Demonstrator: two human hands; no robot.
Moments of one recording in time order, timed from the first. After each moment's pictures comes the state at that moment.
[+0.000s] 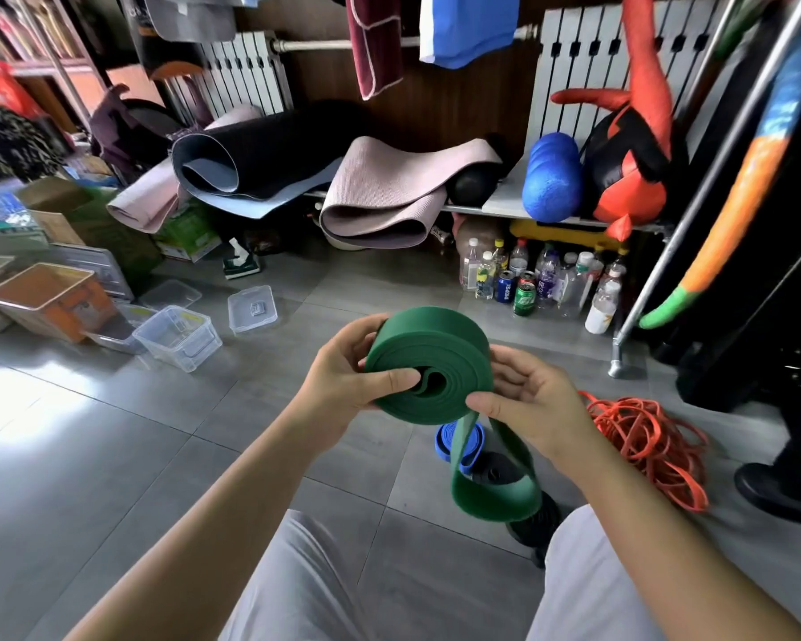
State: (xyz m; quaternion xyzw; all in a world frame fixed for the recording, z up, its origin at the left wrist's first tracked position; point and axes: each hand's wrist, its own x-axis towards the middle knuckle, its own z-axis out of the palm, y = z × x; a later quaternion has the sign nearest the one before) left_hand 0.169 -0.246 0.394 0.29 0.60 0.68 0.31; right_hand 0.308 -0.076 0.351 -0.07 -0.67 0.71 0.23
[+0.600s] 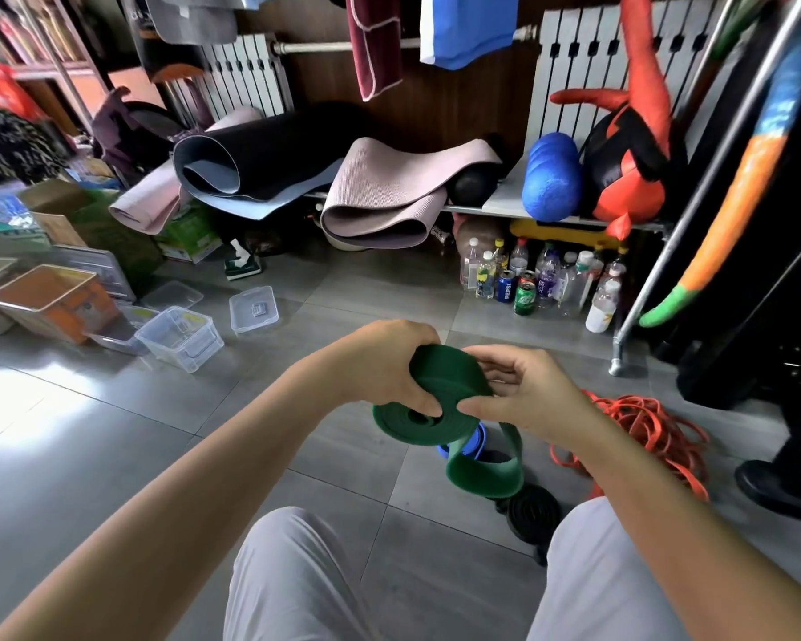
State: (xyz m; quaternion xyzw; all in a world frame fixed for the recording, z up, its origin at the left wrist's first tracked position) left_hand 0.173 -0.215 0.446 0.53 0.82 0.11 0.18; right_hand 0.302 -0.064 0.360 -0.10 -0.79 0.60 0.14
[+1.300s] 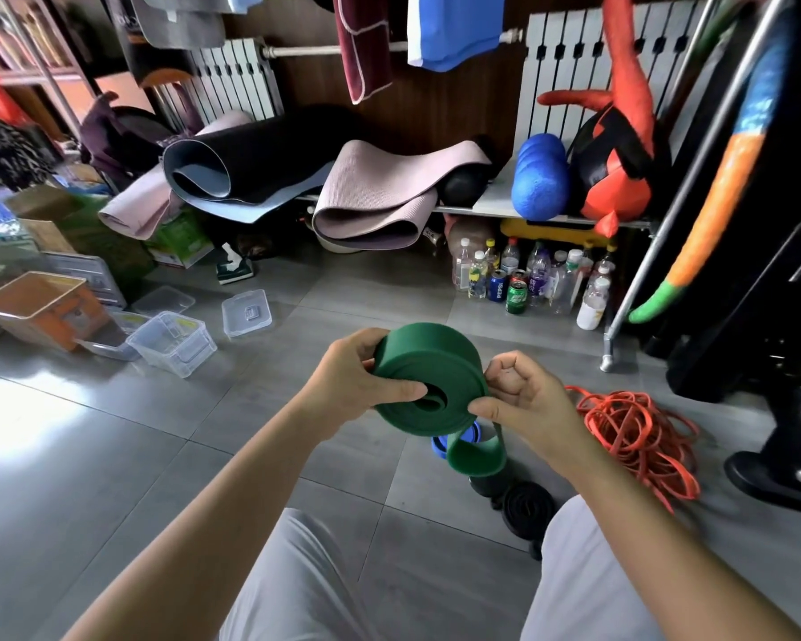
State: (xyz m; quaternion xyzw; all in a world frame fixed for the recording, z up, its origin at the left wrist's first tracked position) left_hand 0.168 -0.240 0.392 0.32 0.70 0.56 0.29; right_hand 0.322 -0.076 0.336 -0.09 -0.66 0.72 0.21
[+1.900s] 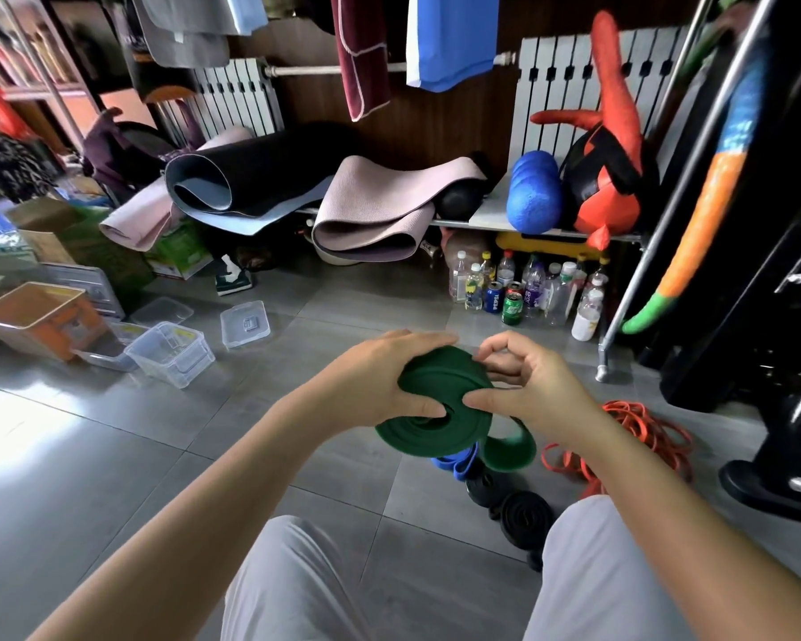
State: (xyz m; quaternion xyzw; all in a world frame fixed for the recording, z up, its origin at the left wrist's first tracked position) left_hand 0.180 -0.234 0.427 0.56 0.78 0.23 0.15; right_hand 0.323 -0.073 0.382 -0.10 -0.73 0.65 0.17
